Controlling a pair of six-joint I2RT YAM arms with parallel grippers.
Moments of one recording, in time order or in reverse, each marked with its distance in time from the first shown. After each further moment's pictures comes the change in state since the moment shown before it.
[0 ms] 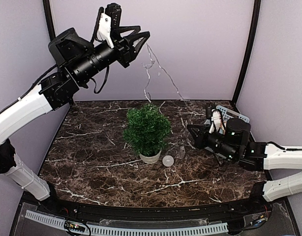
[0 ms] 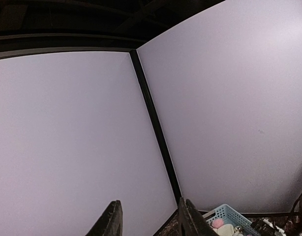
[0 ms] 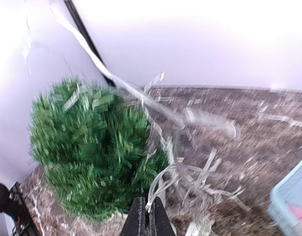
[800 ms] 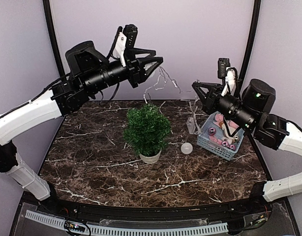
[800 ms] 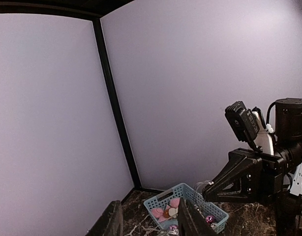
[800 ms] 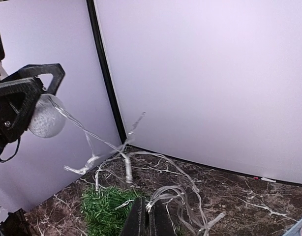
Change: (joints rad) left arm 0.000 0.018 -0.100 -0.031 0.161 -0.134; right arm 0.000 -0.056 0.435 -0.215 0.001 -0.254
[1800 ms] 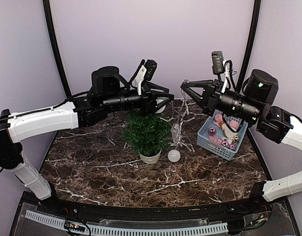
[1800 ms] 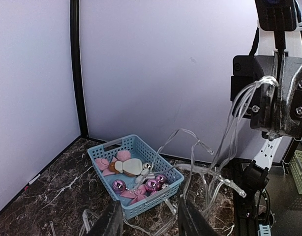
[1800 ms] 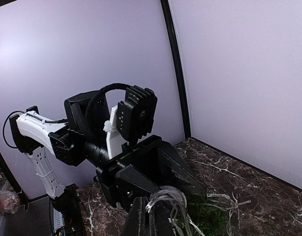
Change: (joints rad) left arm 0.004 0.094 -0.172 0.021 0.154 -0.205; right arm 0.000 0.037 0.117 -0.091 -0.382 0.031
